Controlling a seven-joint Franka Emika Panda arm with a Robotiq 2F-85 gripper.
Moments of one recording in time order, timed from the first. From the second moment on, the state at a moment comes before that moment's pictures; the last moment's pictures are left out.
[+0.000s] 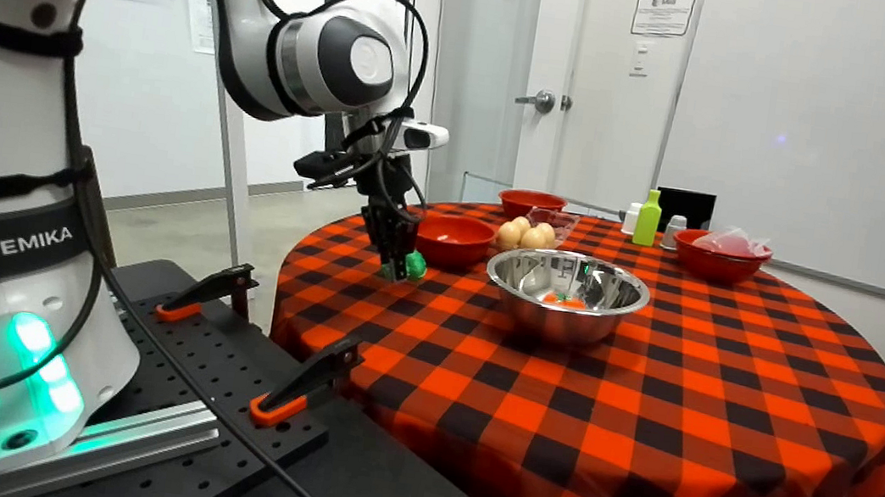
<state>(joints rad) 0.68 0.35 -0.51 -2.72 -0.08 3.07 0.54</state>
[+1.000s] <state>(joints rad) 0.51 0.44 -0.35 -2.60 -0.03 3.08 0.49</state>
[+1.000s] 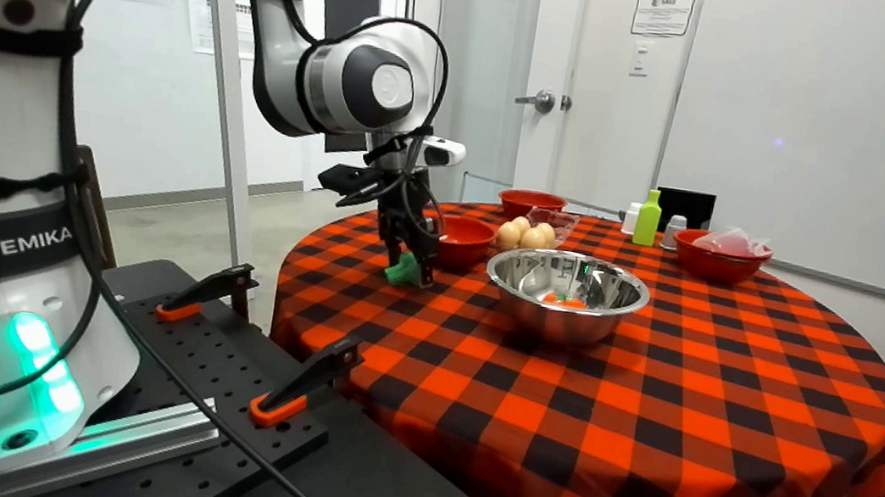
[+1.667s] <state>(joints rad) 0.90 0.37 -0.70 -2.63 -0.08 3.08 0.49</state>
